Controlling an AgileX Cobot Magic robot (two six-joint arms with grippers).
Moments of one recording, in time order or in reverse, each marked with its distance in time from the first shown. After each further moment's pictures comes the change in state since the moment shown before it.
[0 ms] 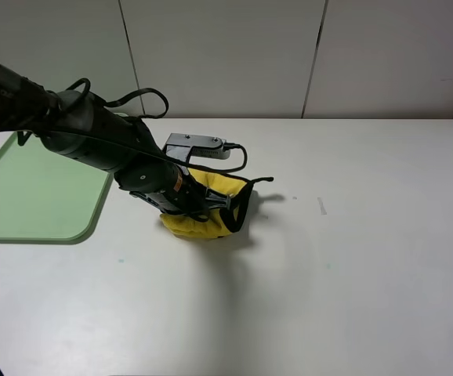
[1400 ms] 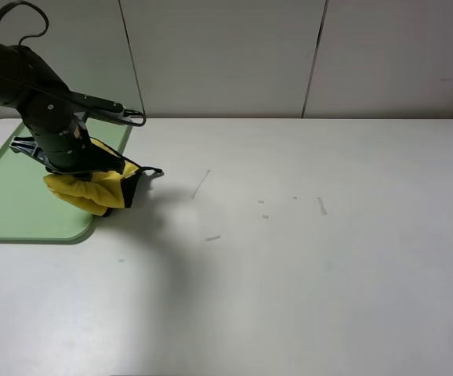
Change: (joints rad) left arm 0.358 -0.200 0.008 0.068 0.388 0.255; right arm 0.000 0.000 0.000 0.000 0.000 0.000
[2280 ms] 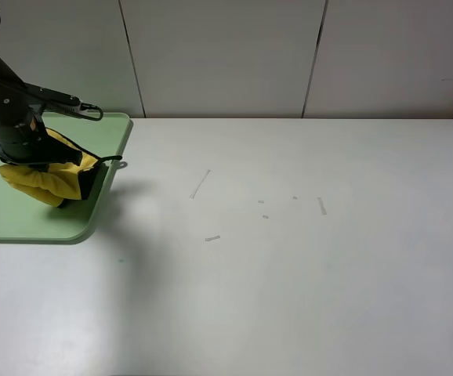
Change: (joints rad) left arm 0.170 0.000 0.000 0.120 -0.021 0.011; right arm 0.000 0.000 0.000 0.000 0.000 0.000
